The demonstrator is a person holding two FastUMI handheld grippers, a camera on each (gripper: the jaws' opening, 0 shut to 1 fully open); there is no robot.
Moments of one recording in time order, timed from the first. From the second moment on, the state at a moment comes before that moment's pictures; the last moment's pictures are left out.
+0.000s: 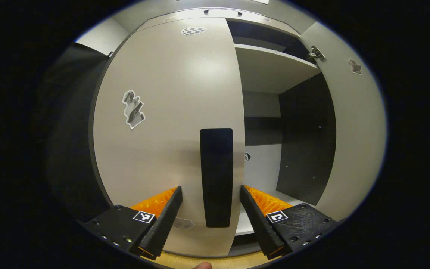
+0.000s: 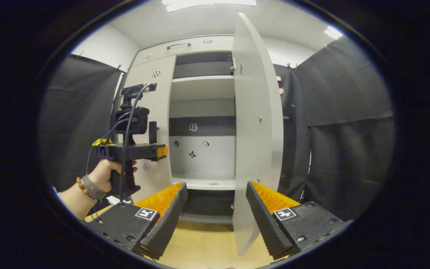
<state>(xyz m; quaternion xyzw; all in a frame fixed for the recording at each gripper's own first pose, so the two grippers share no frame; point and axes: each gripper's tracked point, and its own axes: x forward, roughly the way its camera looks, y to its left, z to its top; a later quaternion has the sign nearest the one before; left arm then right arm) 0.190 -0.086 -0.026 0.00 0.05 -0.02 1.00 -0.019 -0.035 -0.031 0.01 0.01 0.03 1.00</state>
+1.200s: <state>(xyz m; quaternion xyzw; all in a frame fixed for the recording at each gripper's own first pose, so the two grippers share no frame) 0.106 -0.067 -0.015 0.00 0.05 -0.07 1.00 -0.036 -0.033 -0.049 0.01 0.02 0.02 1.00</state>
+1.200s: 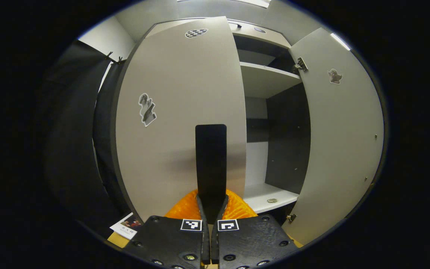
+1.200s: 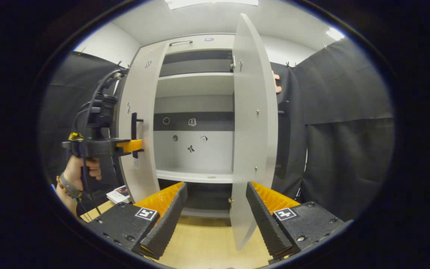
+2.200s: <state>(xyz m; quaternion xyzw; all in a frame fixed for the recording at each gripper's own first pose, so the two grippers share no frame) 0.010 0.055 -0.011 0.01 0.05 -0.02 1.00 -0.030 0.020 -0.044 -0.02 0.02 0.05 1.00</state>
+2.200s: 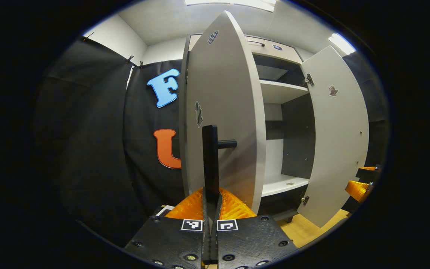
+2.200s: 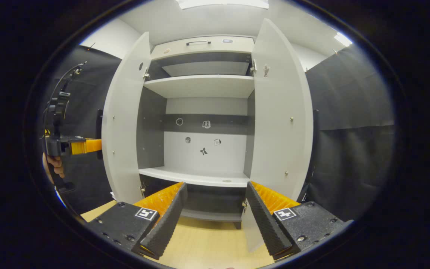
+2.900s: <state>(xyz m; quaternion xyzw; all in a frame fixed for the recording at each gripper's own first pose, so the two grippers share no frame) 0.002 0.150 -0.018 -0.01 0.06 0.01 1.00 -0.015 0.046 -0.050 -0.03 0.02 0.06 1.00</state>
